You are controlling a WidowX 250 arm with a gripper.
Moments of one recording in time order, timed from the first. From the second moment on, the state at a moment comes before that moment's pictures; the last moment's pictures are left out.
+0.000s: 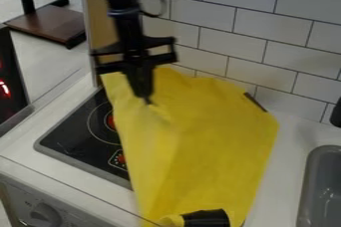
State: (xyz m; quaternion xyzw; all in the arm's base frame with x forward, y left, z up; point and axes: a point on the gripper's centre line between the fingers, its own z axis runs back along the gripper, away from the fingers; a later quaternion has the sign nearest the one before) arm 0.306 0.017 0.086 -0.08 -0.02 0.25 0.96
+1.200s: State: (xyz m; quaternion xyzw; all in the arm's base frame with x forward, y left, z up) arm 0.342 -0.007 0.028 -0.03 -0.01 0.25 0.97
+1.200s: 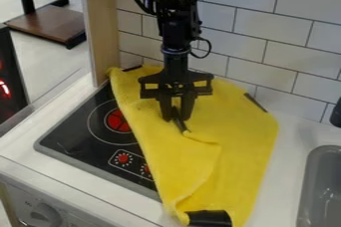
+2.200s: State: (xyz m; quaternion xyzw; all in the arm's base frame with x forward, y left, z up) arm 0.316 0.000 0.084 -0.06 -0.02 0.22 0.97
